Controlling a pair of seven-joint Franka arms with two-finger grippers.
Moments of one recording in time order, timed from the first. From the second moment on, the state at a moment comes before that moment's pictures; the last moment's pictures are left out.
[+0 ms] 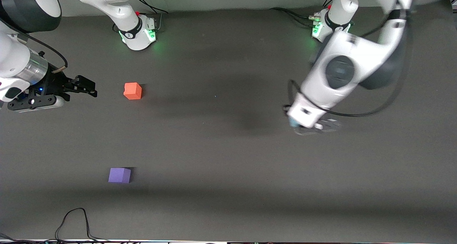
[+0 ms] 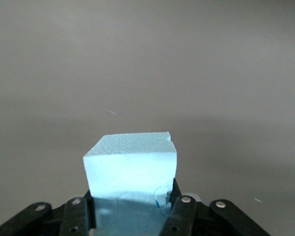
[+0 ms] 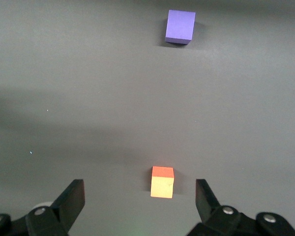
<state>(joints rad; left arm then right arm) -0.44 0.35 -0.15 -1.55 -0.01 1.81 -0.72 0.06 -0.04 0.01 -1.77 0.04 1.68 -0.02</state>
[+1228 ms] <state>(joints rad) -0.85 0.91 -0.15 -1.30 0.23 2.23 -1.18 0.06 -0.01 0.01 -1.77 0.04 1.68 -0.02</state>
